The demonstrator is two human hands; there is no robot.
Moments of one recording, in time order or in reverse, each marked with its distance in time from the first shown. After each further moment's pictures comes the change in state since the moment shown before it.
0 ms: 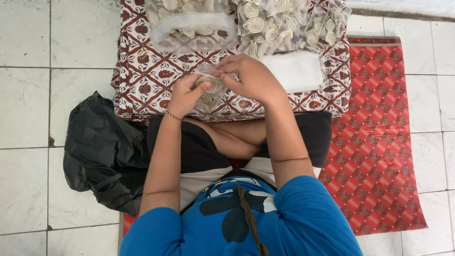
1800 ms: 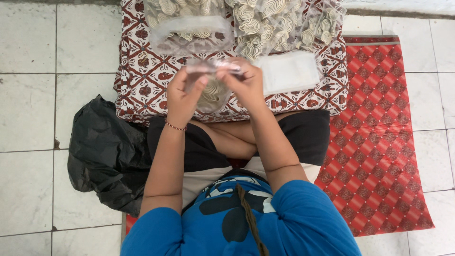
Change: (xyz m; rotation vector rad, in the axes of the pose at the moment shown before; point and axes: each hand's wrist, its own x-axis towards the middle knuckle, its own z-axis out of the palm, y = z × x) left_hand -0.014 0.074 0.017 -0.172 0.224 0.282; right_hand -0.013 0.032 0.067 0.772 0.732 -0.057
